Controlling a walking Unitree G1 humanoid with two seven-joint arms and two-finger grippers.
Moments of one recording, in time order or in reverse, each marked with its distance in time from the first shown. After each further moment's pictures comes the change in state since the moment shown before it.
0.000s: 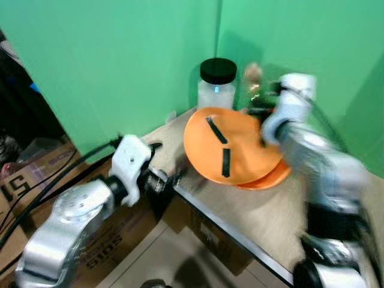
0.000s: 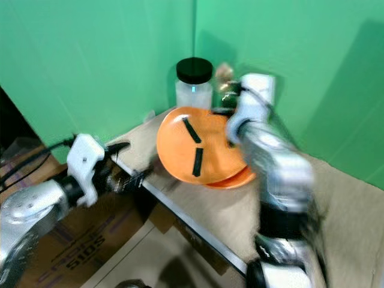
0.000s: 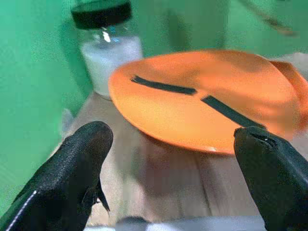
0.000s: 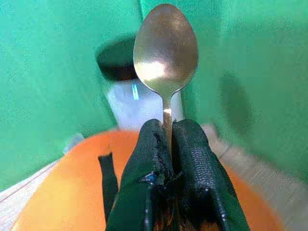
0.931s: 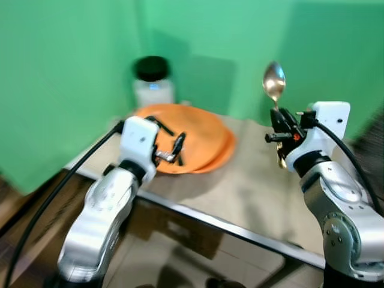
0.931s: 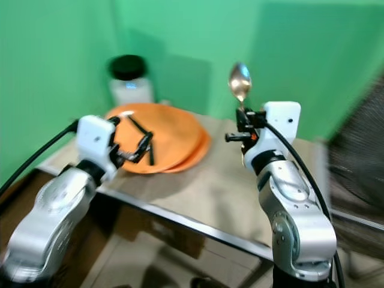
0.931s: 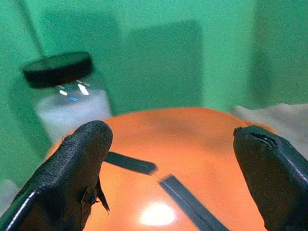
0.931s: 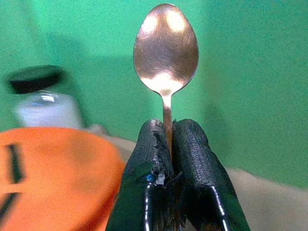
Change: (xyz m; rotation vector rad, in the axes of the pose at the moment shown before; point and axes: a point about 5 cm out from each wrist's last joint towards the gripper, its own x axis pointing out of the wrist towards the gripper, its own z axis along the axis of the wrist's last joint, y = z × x) left arm 0.020 0.001 0.000 -0.024 -0.072 0.331; right arm -0.050 -0.007 -0.023 -0.039 -0.133 -0.062
